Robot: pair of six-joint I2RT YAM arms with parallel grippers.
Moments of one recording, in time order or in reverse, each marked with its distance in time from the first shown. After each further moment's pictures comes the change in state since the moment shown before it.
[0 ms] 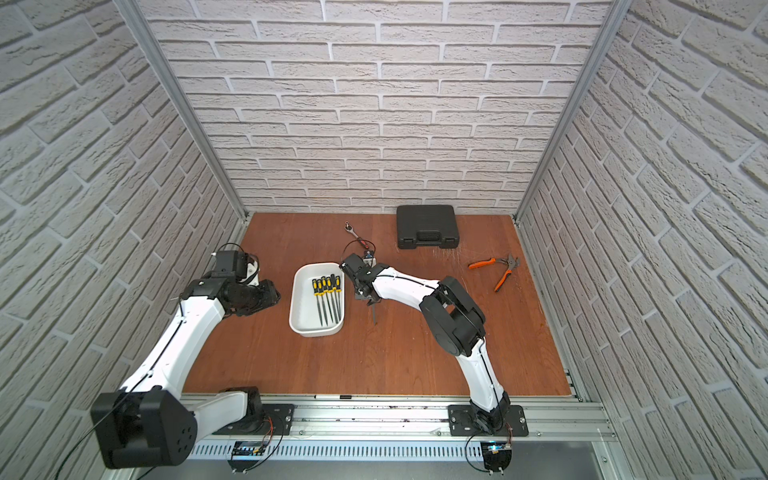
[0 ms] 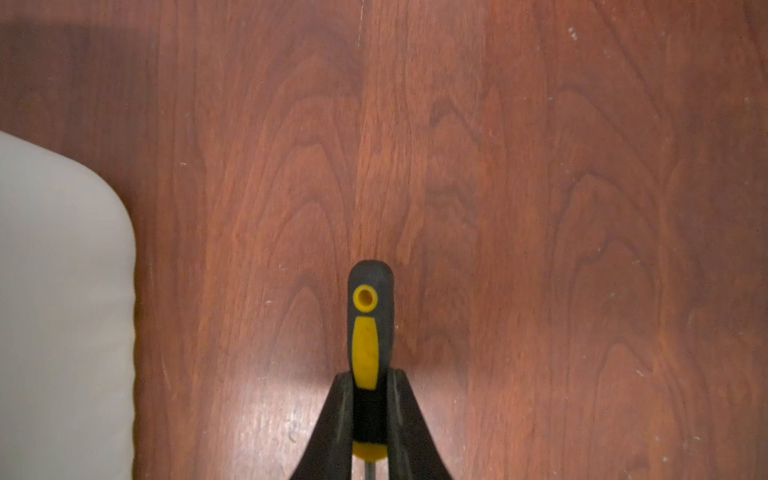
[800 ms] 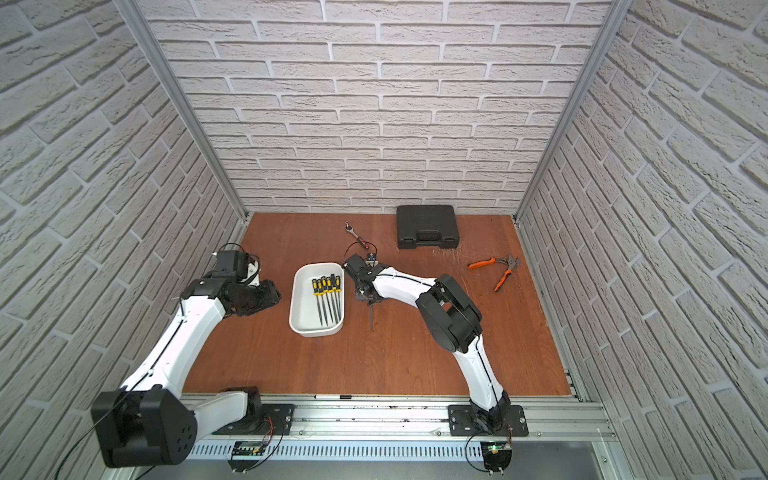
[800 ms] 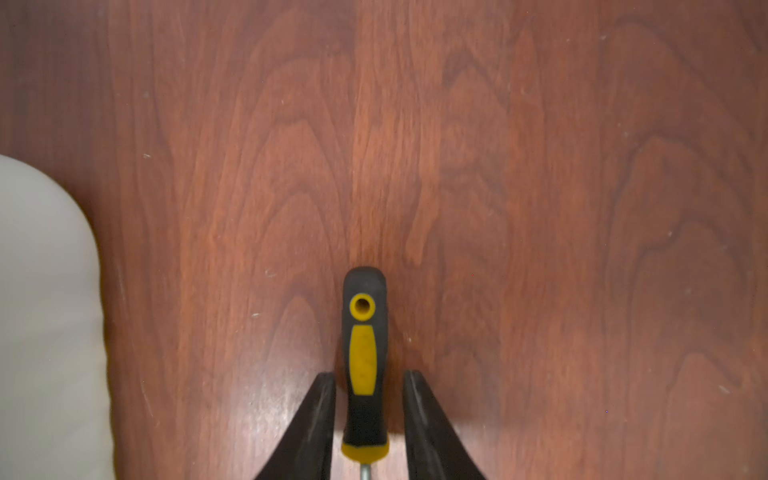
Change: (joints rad) left arm -0.003 0.002 0.000 -0.001 0.001 0.000; right arm -0.016 0.034 0.004 0.014 -0.060 0.040
